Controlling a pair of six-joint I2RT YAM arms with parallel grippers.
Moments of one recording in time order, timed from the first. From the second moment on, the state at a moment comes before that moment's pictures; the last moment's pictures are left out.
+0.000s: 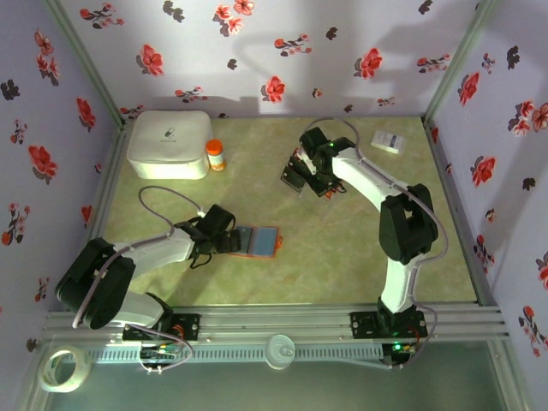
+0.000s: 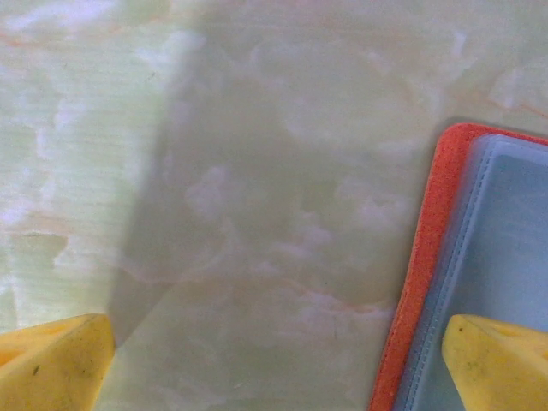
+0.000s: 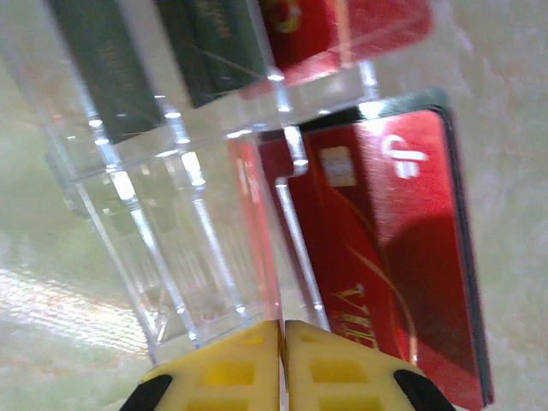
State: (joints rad) left arm -0.68 1.40 0.61 -0.38 -0.24 -0.68; right arm 0.50 1.90 1.58 -1.00 0.20 -0.13
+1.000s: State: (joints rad) left arm -0.69 1.40 0.61 -0.39 -0.26 -0.71; right arm 0.63 1.52 1.27 -0.70 -0.23 0.16
